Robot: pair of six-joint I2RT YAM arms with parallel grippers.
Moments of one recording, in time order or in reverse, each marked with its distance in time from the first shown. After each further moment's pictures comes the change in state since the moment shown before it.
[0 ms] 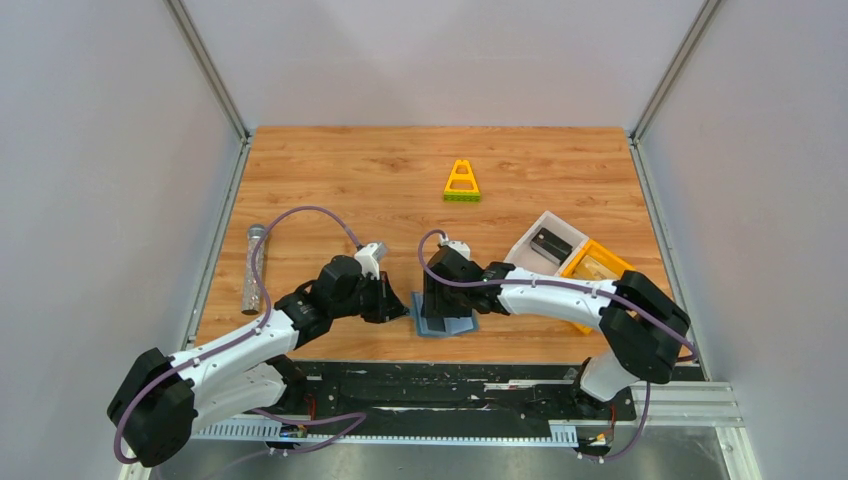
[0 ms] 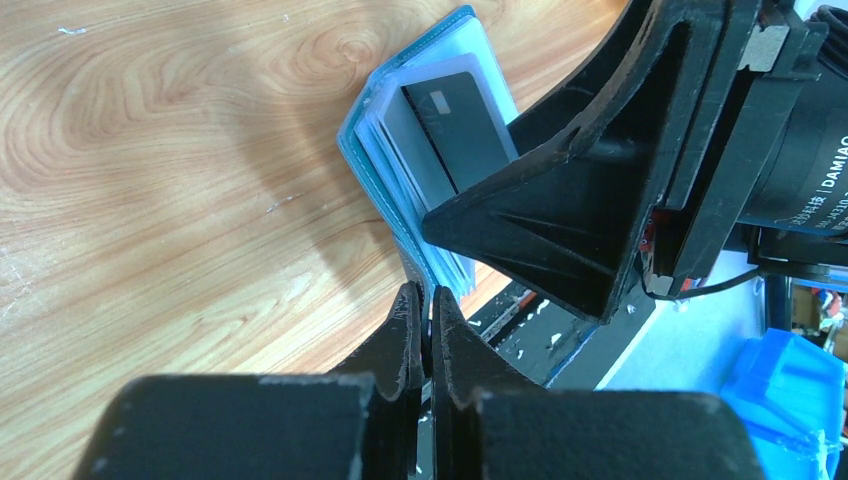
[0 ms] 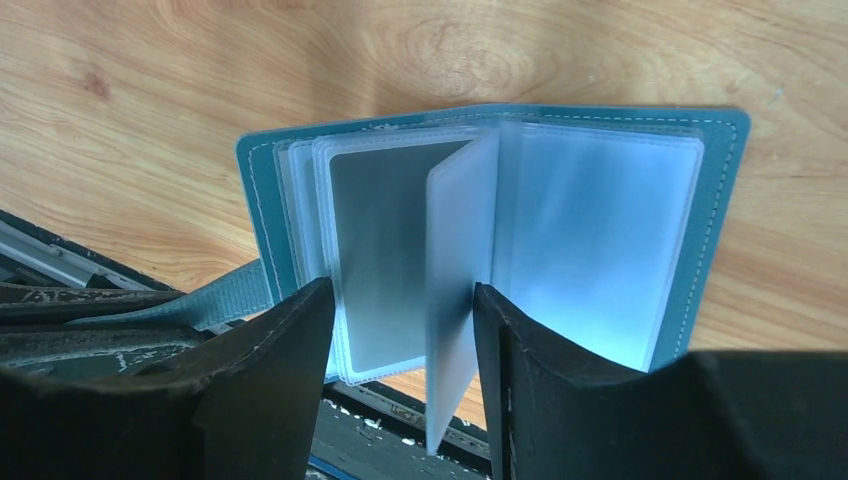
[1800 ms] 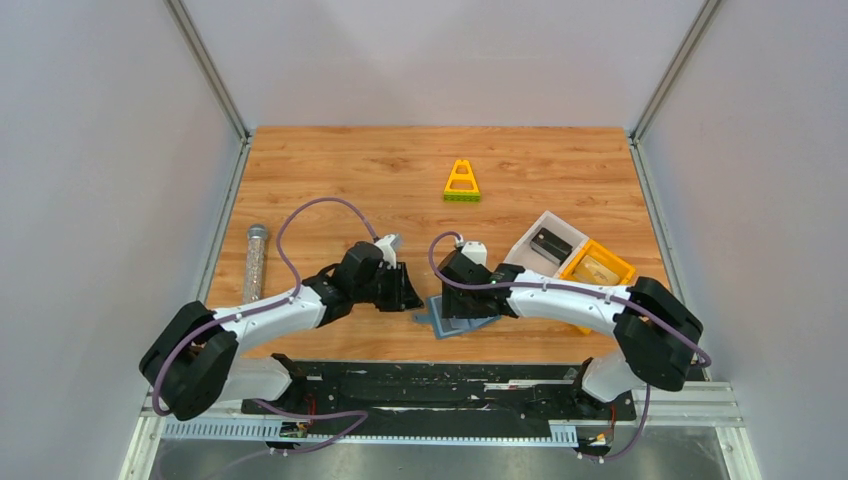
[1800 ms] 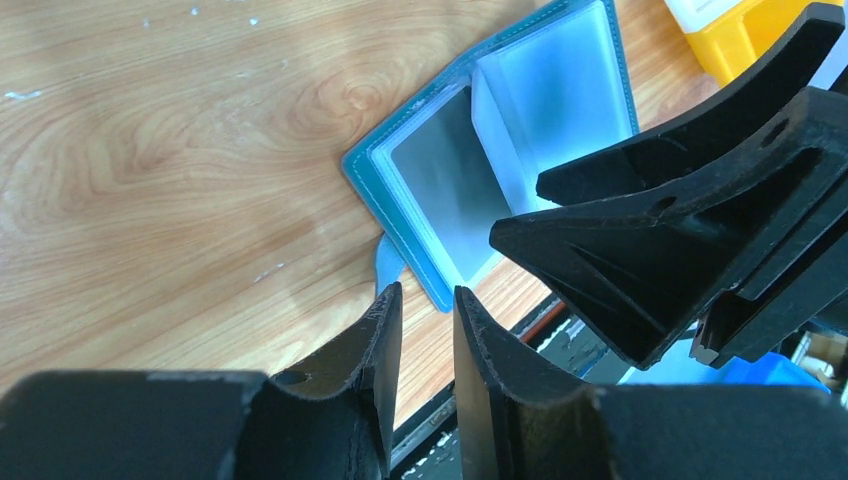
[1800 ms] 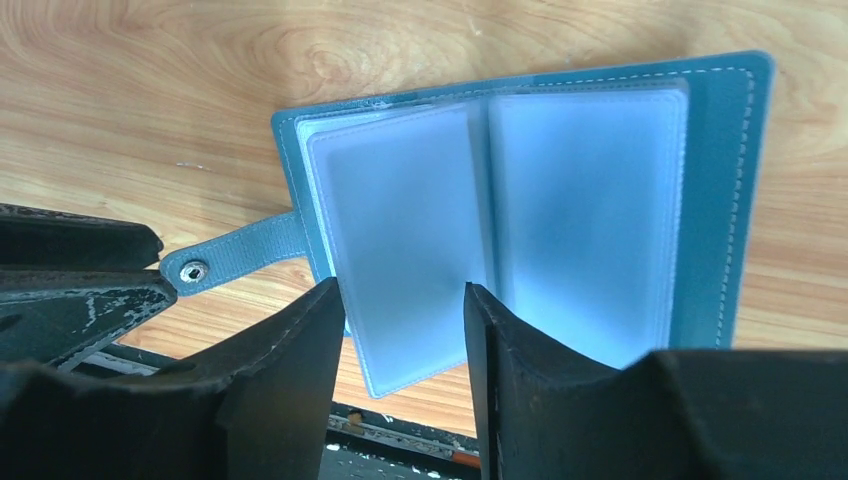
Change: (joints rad) left arm 0.000 0.282 0.110 0.080 0.008 -0.030; right arm 0.000 -0.053 -0.029 -0.126 0.146 0.009
